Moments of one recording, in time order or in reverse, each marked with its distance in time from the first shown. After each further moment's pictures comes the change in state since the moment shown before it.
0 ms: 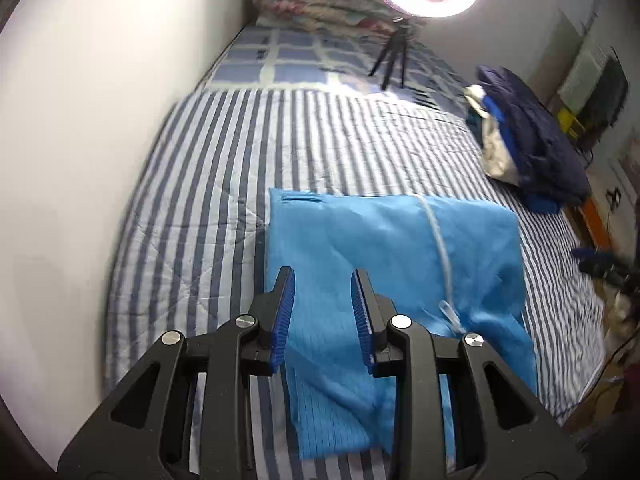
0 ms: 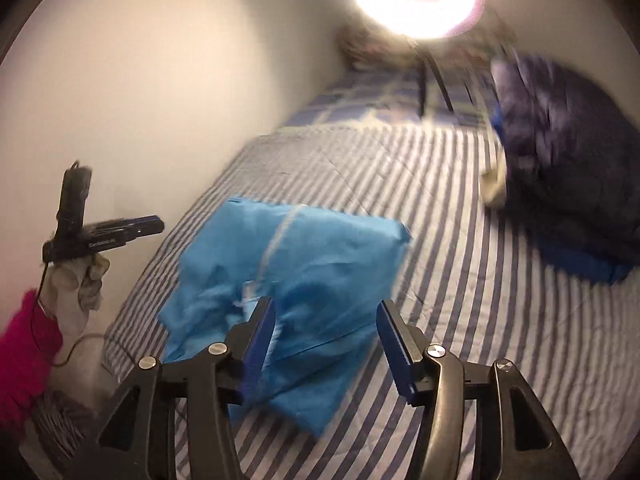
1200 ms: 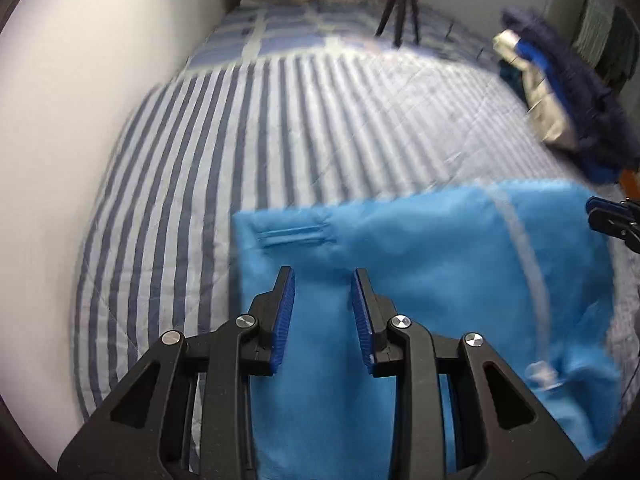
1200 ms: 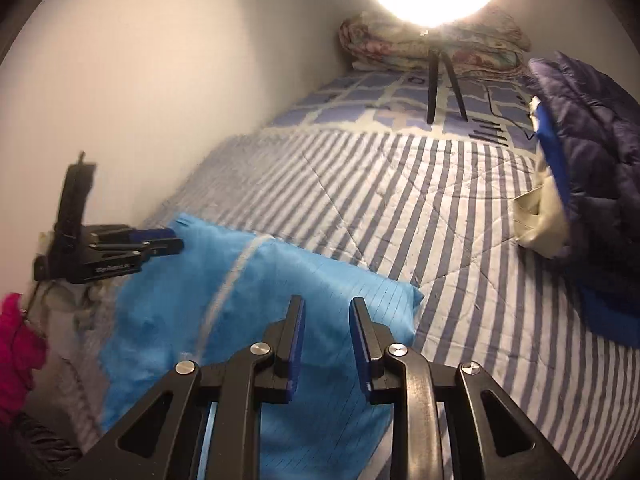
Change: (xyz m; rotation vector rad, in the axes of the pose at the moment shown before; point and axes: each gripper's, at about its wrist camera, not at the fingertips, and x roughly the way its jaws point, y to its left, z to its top) left arm 0.116 -0.018 0.010 0.140 0.071 0.138; right arm 0.109 0.007 0.034 -0.124 -0.019 -0.102
